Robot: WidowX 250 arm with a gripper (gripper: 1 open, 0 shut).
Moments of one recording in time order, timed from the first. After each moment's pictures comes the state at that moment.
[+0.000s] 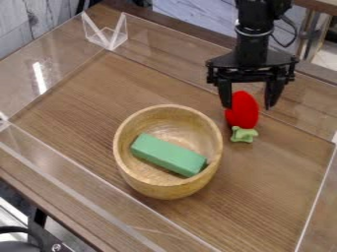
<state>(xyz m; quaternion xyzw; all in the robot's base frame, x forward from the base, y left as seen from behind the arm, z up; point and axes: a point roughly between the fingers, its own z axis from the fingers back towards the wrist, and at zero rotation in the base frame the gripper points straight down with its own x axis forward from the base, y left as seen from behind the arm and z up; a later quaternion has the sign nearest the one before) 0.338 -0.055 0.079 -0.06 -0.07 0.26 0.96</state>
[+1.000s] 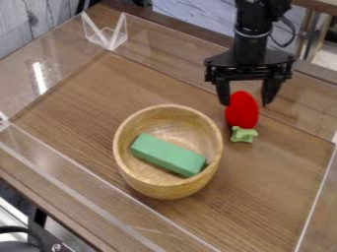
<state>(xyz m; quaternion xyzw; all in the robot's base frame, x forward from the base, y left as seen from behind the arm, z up) 0.342 -0.051 0.077 -0.04 -0.09 0.27 0.96</state>
